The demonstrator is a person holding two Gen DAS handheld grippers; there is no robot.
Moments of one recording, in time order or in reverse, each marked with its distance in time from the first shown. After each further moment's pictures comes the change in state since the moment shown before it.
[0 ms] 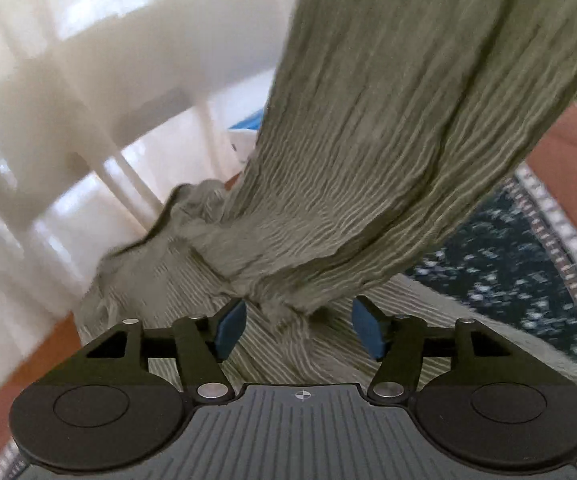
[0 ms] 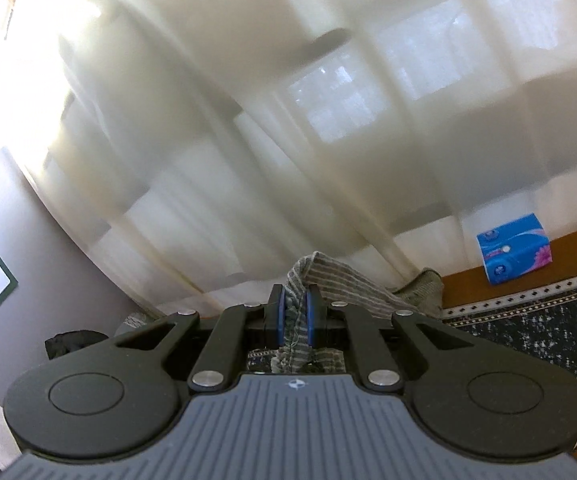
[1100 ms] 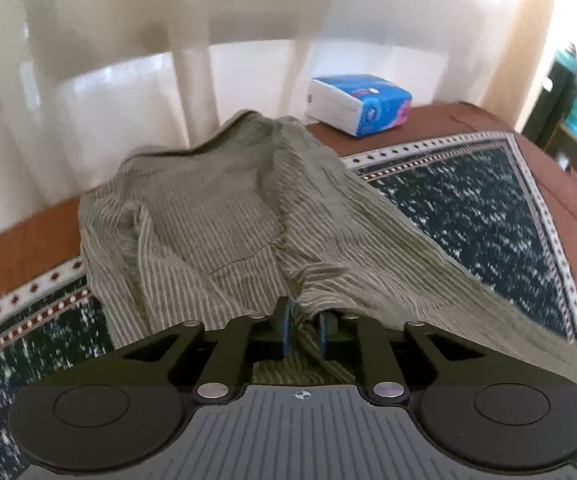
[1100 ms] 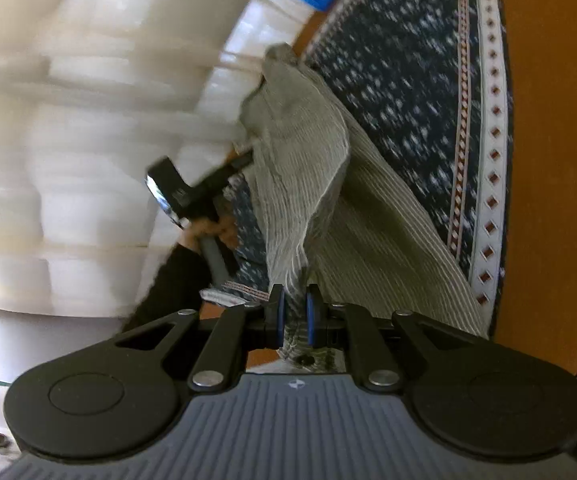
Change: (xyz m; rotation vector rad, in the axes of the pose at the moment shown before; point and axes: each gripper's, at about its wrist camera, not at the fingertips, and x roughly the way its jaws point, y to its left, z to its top) left arm 0.026 0.103 -0.029 -0.434 0.086 -0.153; right arm -0.011 -0.025 -0.243 0.728 0.224 -0.186
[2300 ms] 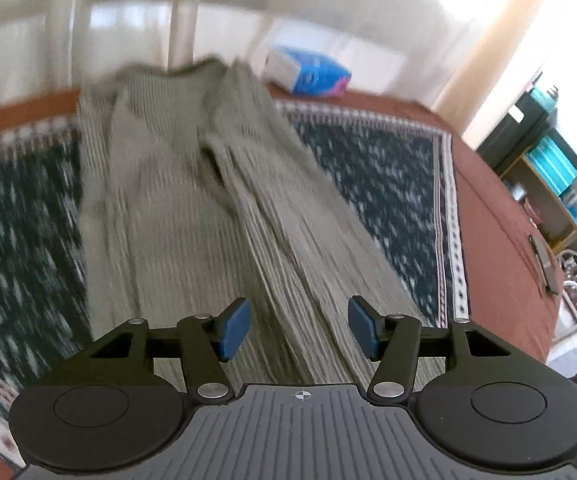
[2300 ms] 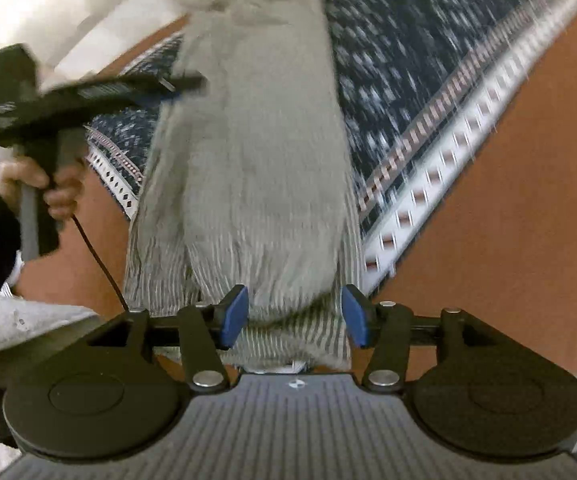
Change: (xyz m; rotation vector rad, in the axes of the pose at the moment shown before) left arm -0.090 -0.070 -0.096 -0.192 0.045 -0.137; right arm 0.051 0.008 -0.020 -0.549 0.199 -0.424
